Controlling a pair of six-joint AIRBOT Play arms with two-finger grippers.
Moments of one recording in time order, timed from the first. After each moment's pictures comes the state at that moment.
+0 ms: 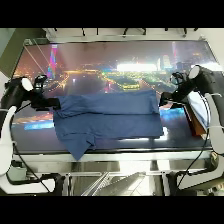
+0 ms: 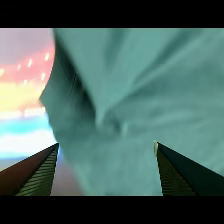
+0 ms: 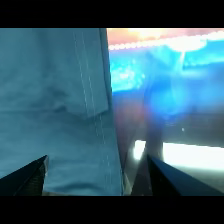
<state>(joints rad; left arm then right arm) 0.08 -1.48 1.31 1.49 -1.31 -1.47 -0.10 -1.64 1.50 -1.32 1.53 1.53</state>
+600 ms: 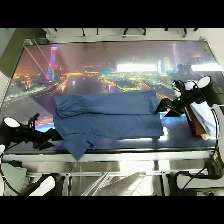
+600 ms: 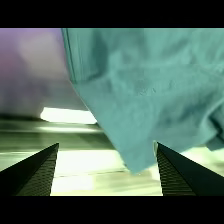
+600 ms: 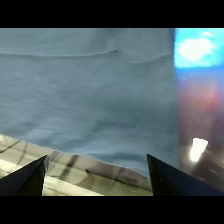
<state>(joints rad) 0.41 -1.15 0.65 1.16 -1.37 -1.38 -0.17 -1.50 1.25 -1.05 1.50 1.42</state>
